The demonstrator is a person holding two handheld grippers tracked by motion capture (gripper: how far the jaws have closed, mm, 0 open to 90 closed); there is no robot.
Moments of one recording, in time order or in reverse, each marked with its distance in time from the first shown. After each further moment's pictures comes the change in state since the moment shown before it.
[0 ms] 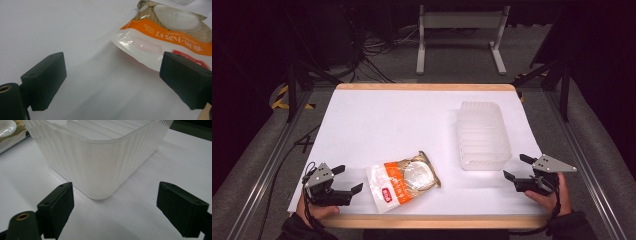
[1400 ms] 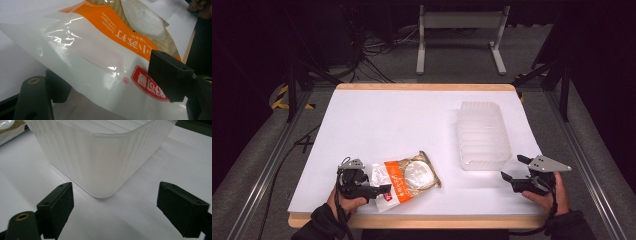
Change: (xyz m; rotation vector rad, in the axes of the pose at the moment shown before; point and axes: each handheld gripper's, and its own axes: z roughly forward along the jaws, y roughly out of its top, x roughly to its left) left arm -0.020 0.025 0.068 0.166 -0.289 -0.275; right arm 0.005 0.001 0.007 0.034 -0.001 -0.018
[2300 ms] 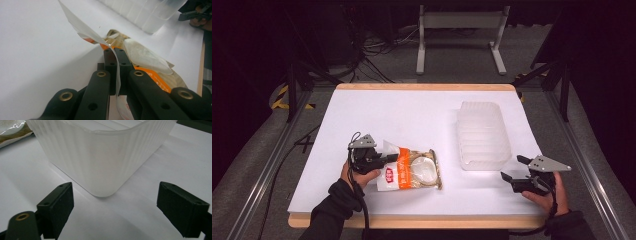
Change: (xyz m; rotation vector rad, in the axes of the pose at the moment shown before) left arm -0.016 0.071 0.011 -0.087 0.053 0.271; right arm 0.000 -0.001 0.001 0.005 0.007 0.013
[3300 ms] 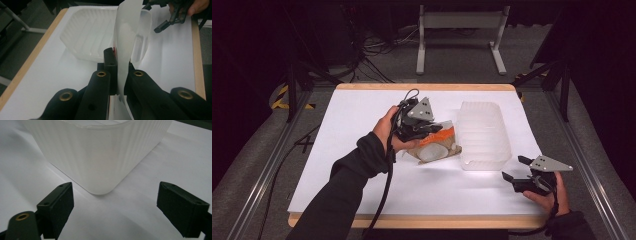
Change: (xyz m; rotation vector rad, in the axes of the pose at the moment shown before) left arm -0.091 0.168 0.023 0.151 -0.011 0.574; right arm -0.004 -0.003 -0.001 -0.002 0.001 0.029
